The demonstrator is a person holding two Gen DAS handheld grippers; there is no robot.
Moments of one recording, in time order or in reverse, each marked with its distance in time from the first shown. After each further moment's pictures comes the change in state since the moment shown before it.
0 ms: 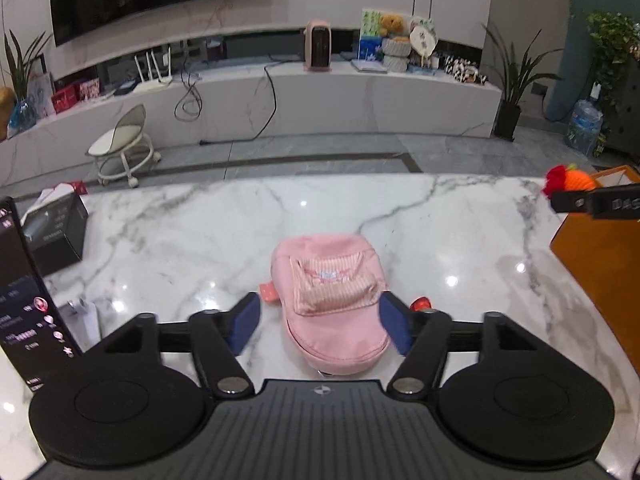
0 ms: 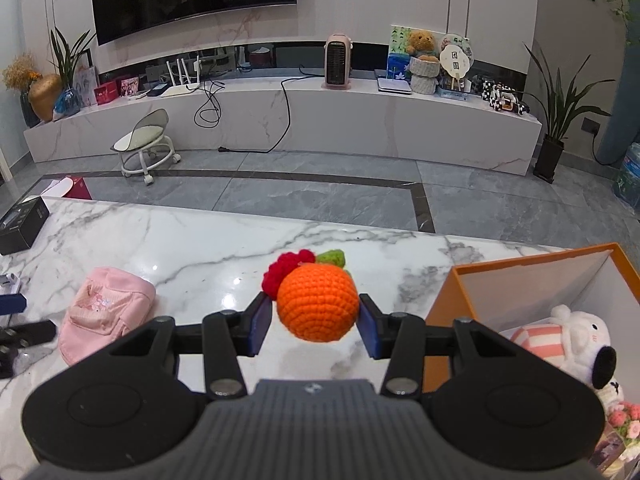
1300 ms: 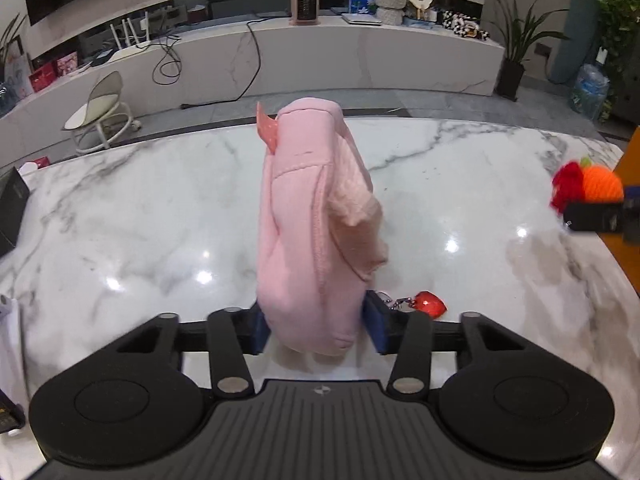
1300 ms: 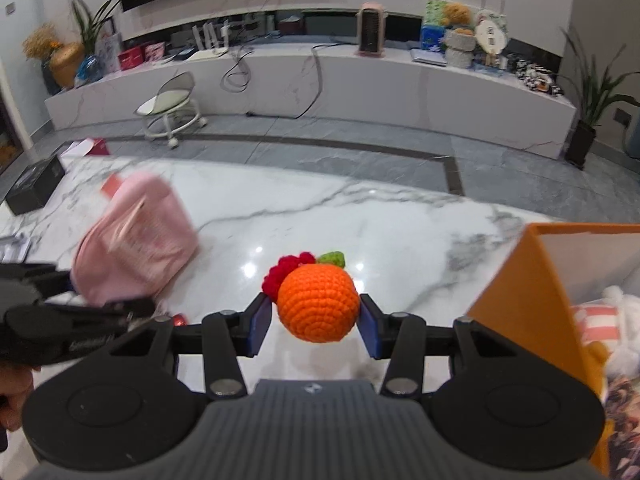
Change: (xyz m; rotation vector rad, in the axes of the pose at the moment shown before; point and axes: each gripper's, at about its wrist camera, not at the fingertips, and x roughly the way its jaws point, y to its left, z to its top) left arm 0.073 -0.027 -0.004 0.020 0.113 -0.009; right arm 0.033 0.025 -0.024 -0.065 0.100 0.088
